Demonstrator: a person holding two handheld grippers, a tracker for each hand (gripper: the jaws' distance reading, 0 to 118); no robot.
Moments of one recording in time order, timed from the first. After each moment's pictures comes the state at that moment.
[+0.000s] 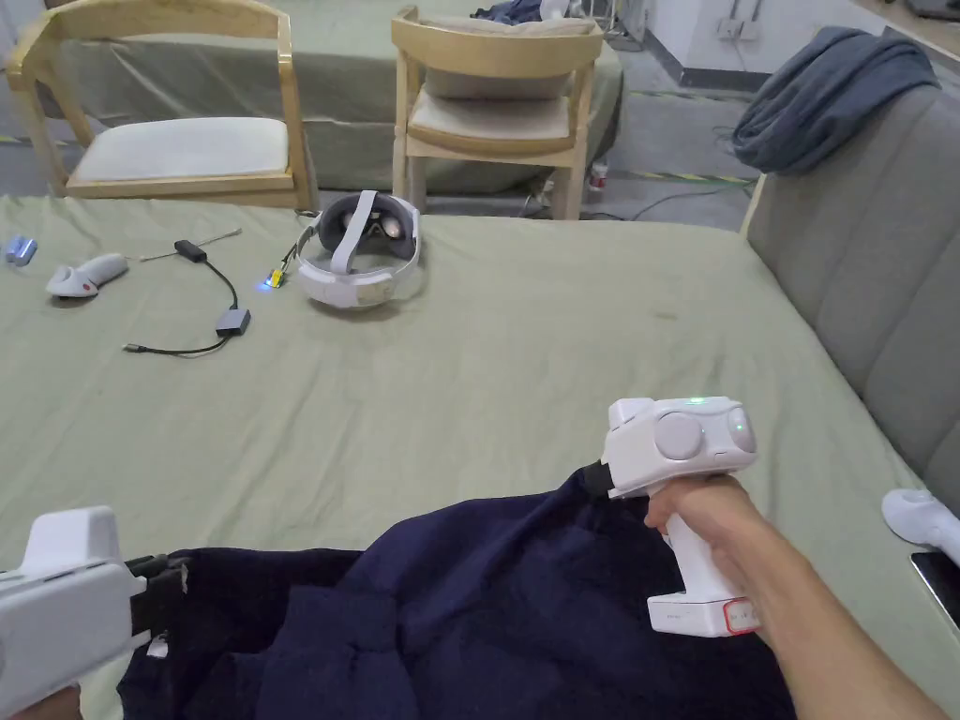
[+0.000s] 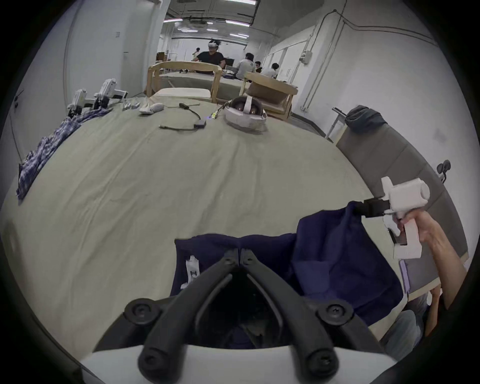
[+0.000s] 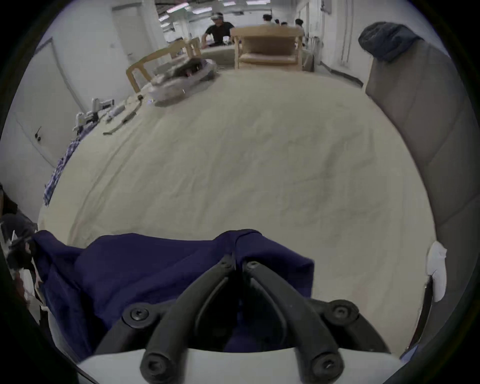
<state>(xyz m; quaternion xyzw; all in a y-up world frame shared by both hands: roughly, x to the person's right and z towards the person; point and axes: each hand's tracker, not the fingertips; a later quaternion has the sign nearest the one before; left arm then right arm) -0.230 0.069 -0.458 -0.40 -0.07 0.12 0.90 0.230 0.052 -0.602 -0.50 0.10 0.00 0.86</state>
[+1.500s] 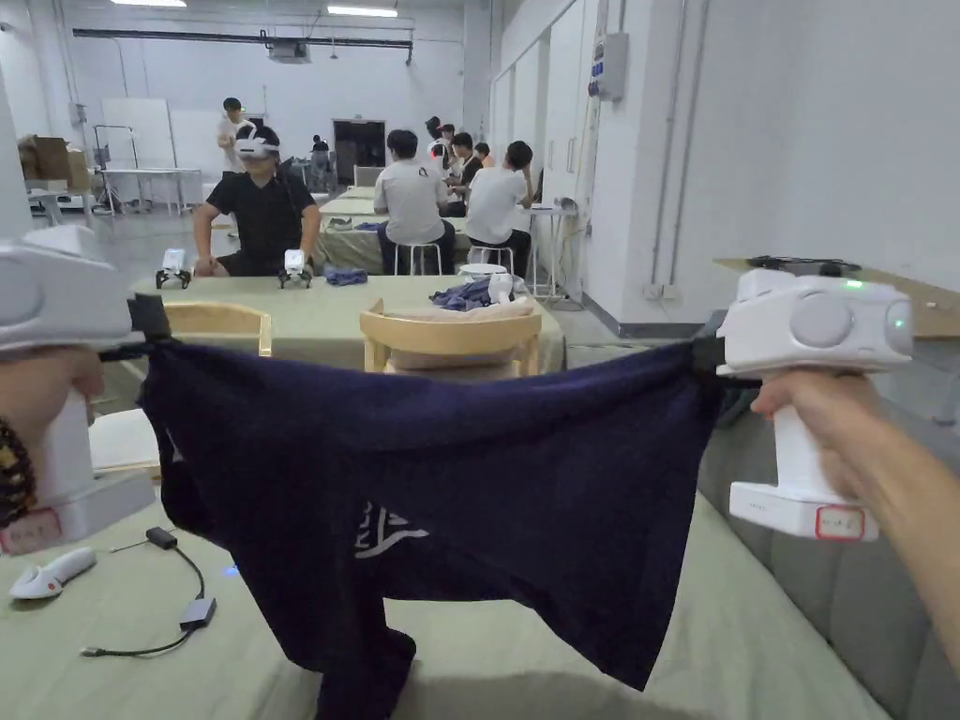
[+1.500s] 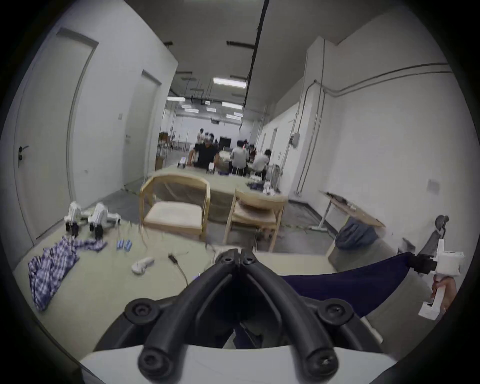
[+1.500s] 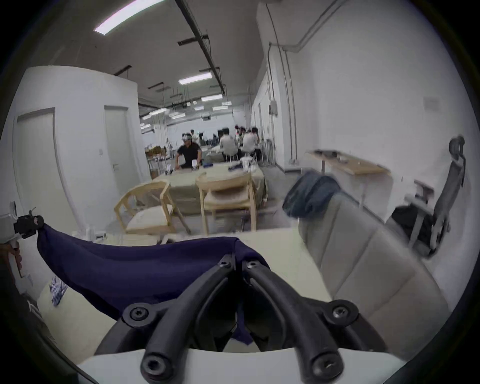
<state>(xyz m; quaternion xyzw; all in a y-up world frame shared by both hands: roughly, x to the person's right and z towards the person) -0.224 0.375 -0.683 -0.17 -0.04 0.11 0.98 0.342 0.354 -0.644 -0.22 -0.03 -0.06 0.97</state>
